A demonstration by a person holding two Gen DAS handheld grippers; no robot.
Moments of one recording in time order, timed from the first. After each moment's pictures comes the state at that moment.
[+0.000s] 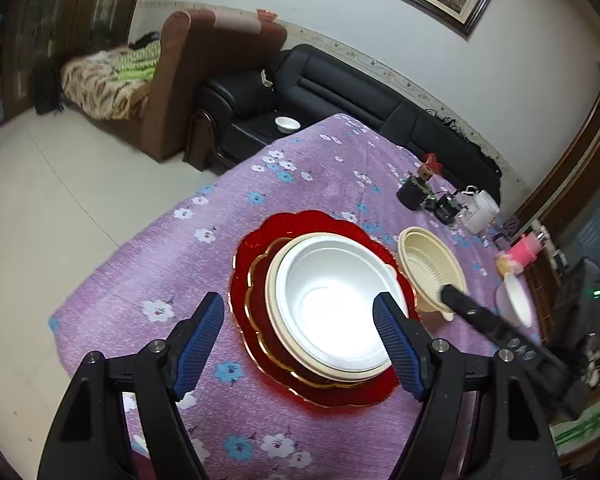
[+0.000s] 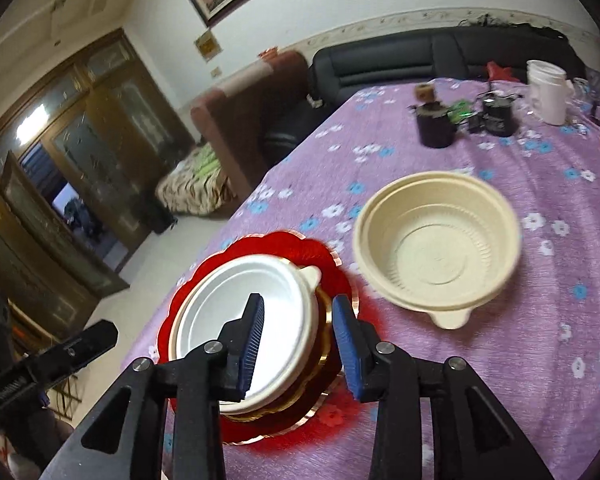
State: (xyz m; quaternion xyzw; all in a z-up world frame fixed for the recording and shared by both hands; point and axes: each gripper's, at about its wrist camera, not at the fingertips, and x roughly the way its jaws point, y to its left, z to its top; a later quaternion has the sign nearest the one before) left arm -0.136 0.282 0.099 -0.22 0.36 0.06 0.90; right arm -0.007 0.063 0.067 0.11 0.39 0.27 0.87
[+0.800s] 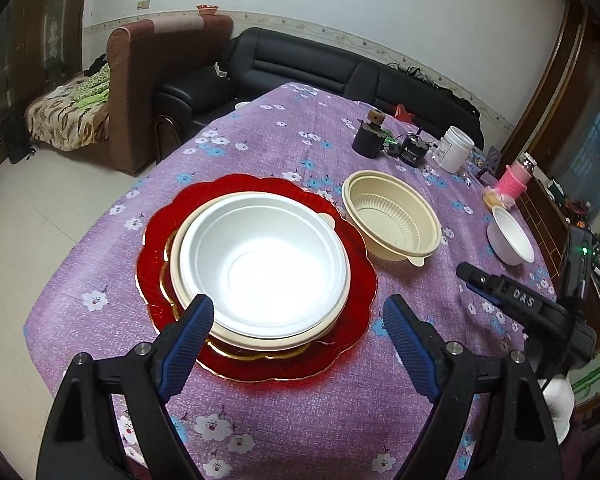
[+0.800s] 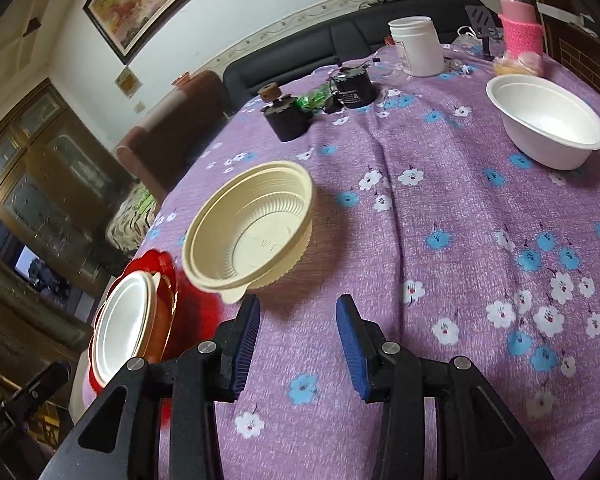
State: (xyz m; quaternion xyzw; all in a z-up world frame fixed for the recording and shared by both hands) left arm -0.117 0.204 0.091 -0.14 0.40 0.01 0.91; right arm -0.001 -0.064 0.035 0.18 0.42 0.16 0.88
